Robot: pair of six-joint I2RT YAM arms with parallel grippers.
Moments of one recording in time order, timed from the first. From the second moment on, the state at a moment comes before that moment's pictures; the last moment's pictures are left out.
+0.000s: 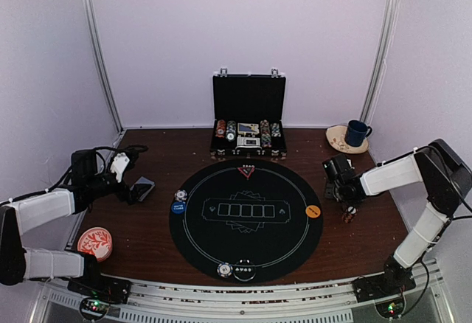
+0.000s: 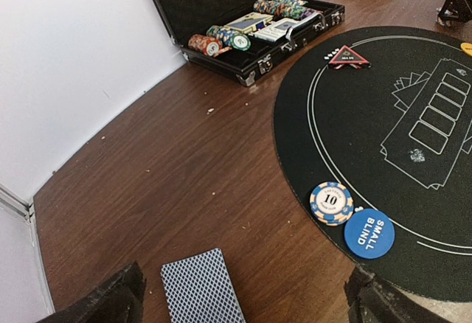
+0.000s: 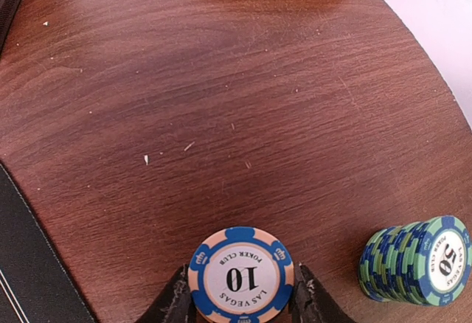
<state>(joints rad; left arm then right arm) -0.05 1.10 0.45 0.13 0.53 0.55 0.43 1.64 0.70 -0.01 0.56 0.58</state>
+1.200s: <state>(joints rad) -0.05 1.10 0.45 0.13 0.53 0.55 0.89 1.35 0.68 -0.22 0.68 0.69</state>
